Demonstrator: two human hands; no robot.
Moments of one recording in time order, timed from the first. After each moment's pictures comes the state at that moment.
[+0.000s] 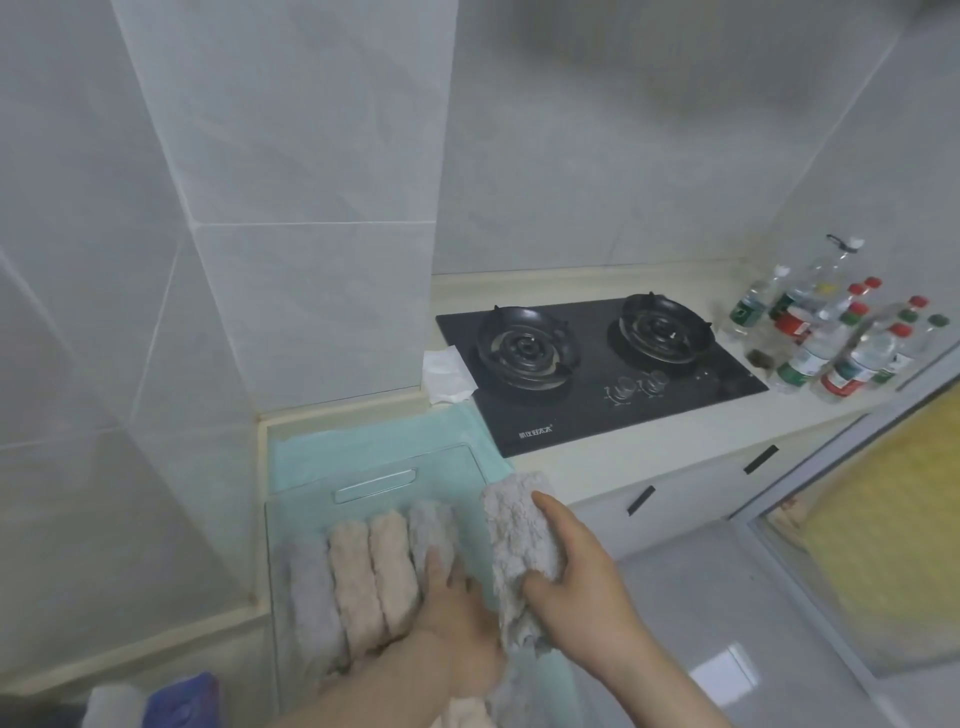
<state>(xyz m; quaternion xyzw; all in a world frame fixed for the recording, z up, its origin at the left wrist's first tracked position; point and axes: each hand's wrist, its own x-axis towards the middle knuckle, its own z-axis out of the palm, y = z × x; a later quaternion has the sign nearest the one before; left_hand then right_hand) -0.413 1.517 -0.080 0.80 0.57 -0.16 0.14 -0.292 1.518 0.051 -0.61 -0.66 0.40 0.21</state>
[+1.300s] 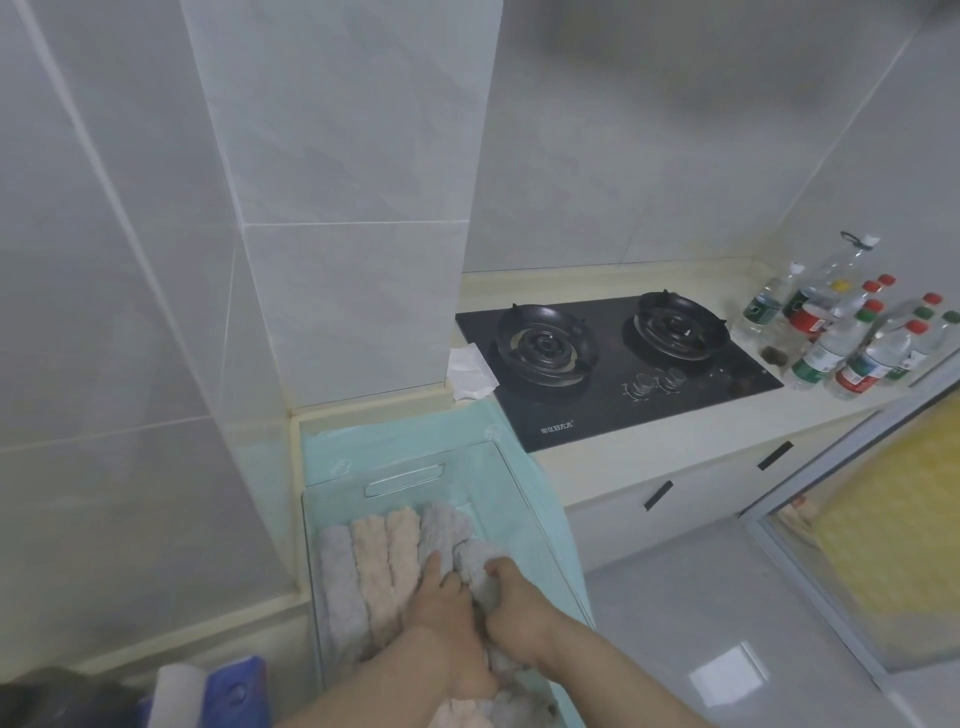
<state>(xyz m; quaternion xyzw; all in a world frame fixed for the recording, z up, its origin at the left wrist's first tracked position) -0.458 1.495 -0.067 0.78 0.53 -0.28 0.15 -0.353 1.521 -0.056 -0.63 -0.60 0.49 -0.05</state>
